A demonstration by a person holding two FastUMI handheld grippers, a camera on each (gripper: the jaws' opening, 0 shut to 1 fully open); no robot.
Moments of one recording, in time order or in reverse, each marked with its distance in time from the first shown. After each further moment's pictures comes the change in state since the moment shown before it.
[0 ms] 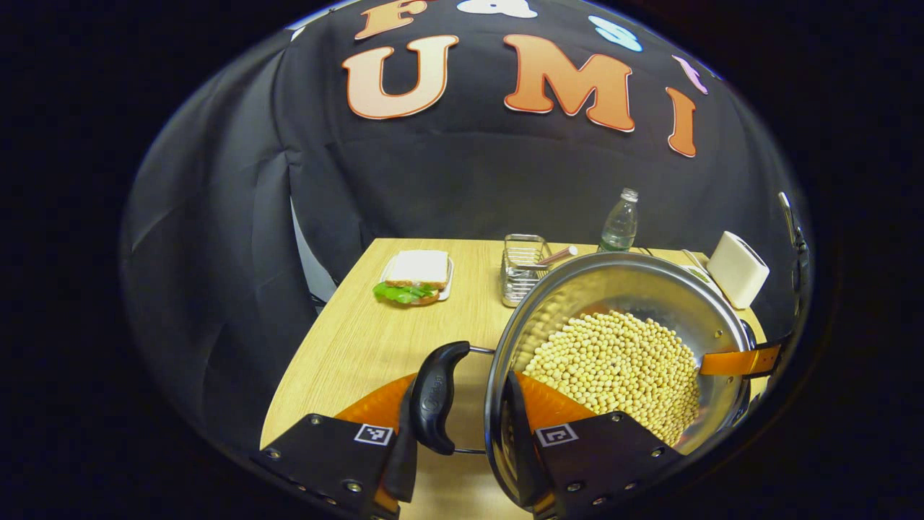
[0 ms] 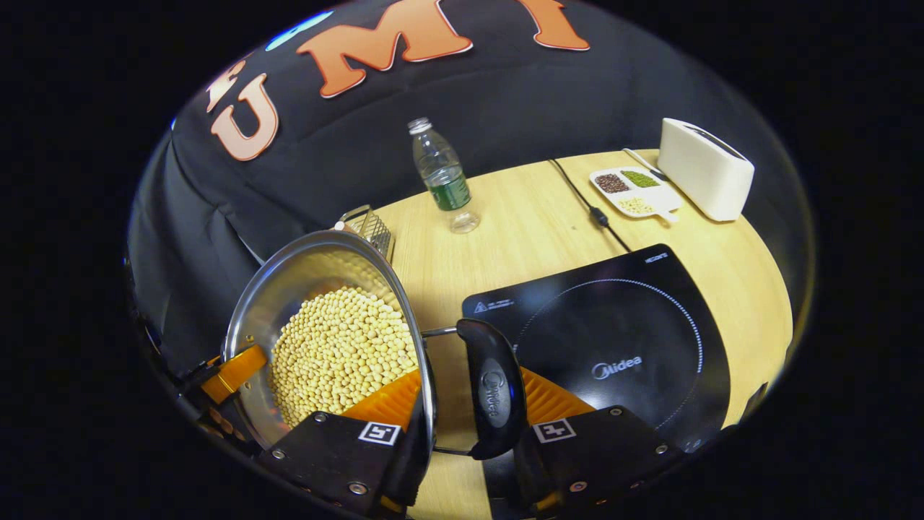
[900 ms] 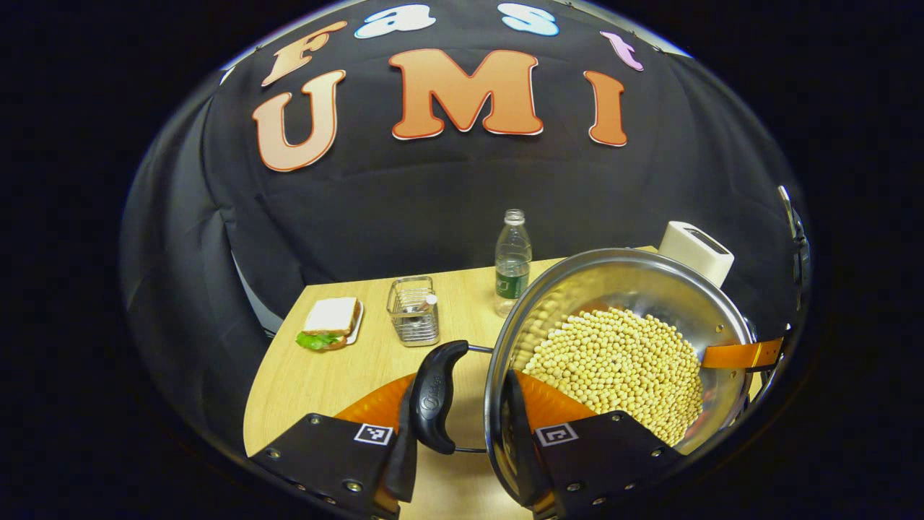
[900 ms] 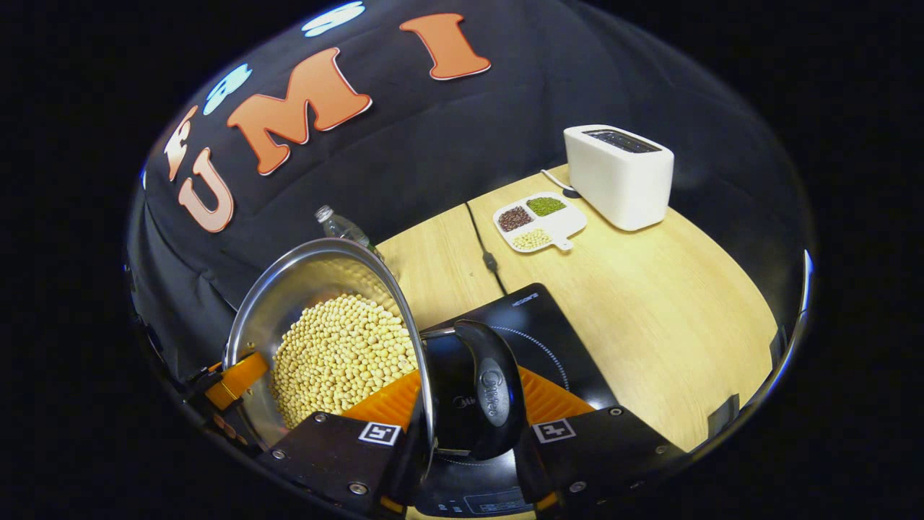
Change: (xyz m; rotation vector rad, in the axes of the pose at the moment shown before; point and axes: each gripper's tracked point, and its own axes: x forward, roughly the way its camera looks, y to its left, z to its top) left arm -0.013 -0.049 0.032 0.144 -0.065 -0.118; right arm -0.085 -0.130 0.038 0.154 -0.107 -0.065
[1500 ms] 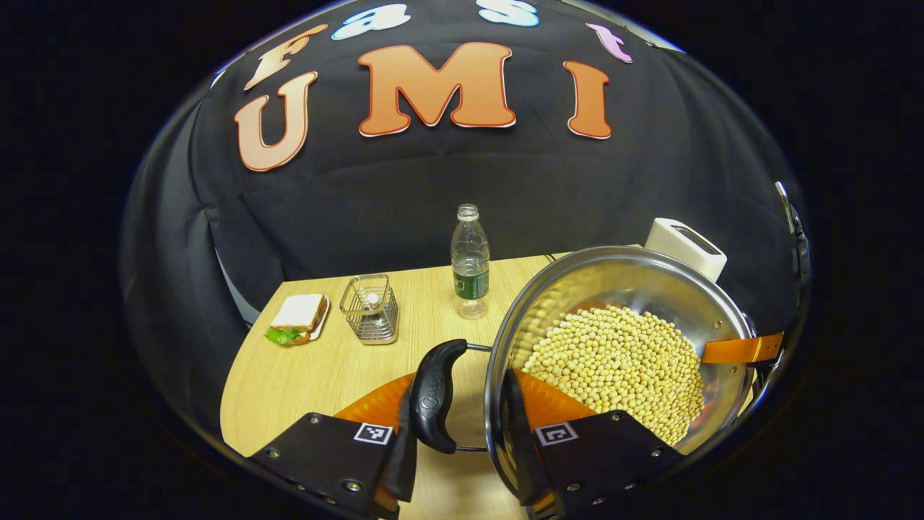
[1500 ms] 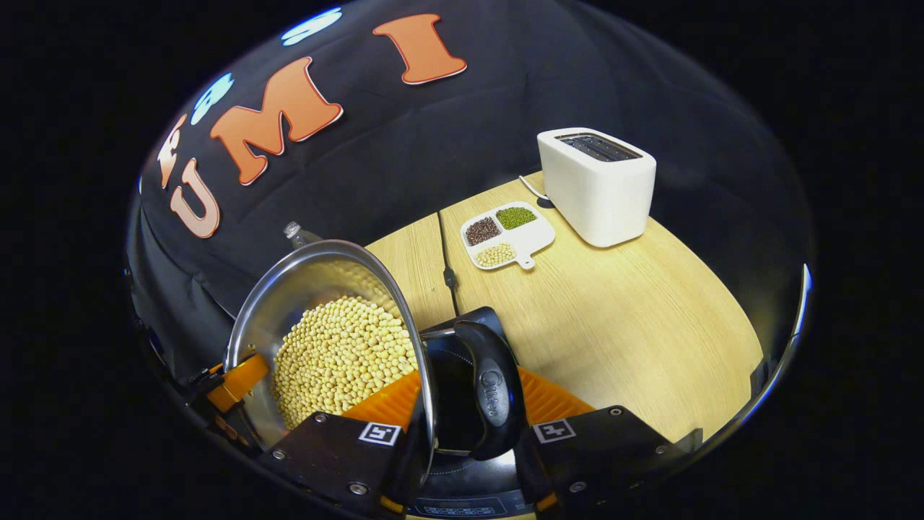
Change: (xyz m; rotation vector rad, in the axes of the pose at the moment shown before) left arm 0.006 -0.028 0.002 -0.005 0.015 -0.002; right arm 0.011 -0.056 0.026 -0.015 0.025 -0.005
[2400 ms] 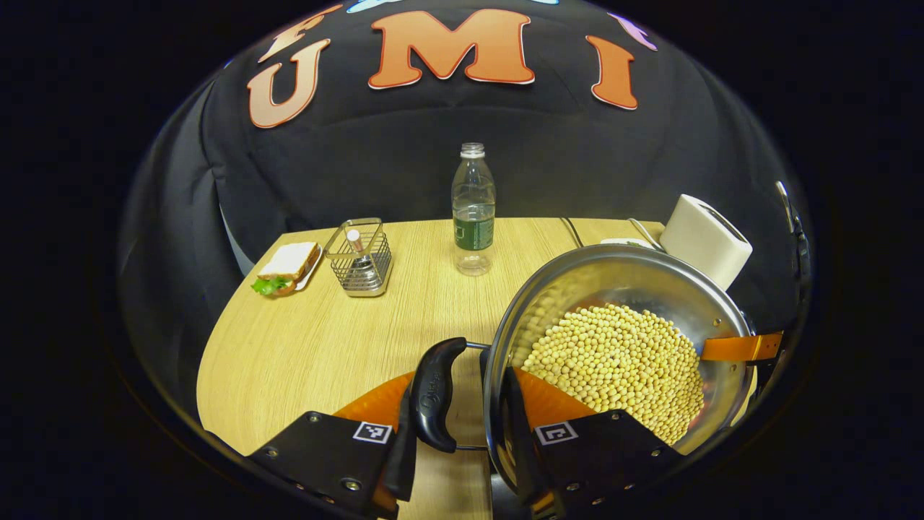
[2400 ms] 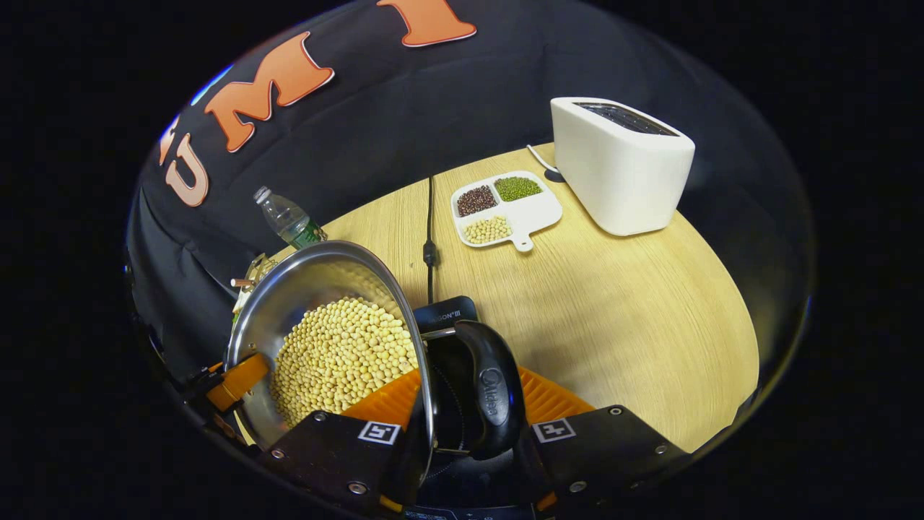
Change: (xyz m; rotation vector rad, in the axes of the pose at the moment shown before) left arm 0.006 -0.015 -0.020 -0.071 0.138 0.063; right arm 0.054 -0.023 -0.014 -0.077 0.135 0.008
